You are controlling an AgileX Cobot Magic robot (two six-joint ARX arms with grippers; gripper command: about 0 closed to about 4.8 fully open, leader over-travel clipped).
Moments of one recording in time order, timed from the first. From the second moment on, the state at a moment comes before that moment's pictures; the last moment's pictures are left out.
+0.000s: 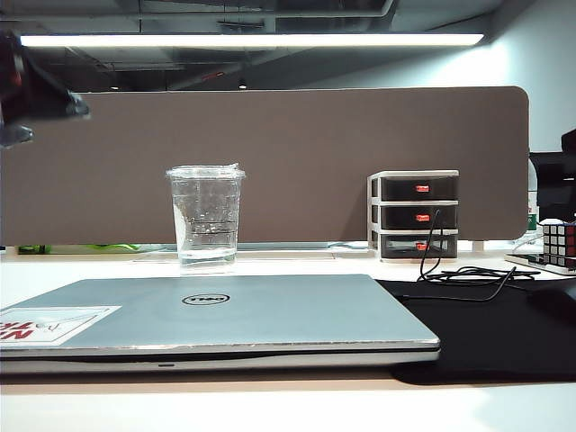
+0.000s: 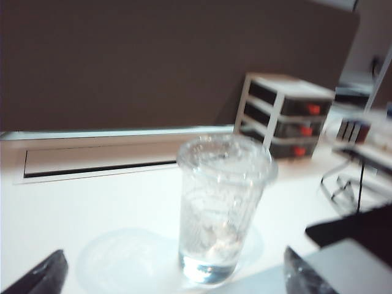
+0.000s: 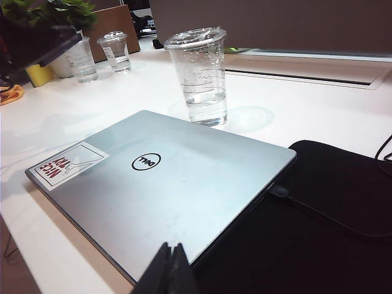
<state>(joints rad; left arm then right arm) -0.05 1.12 0.20 0.99 0.41 -0.13 0.09 0.00 0.01 -0.10 -0.66 0.09</state>
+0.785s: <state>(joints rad) -0.06 1.67 0.55 1.02 0.75 0.03 0.09 0.00 0.01 -0.10 -0.66 0.08</state>
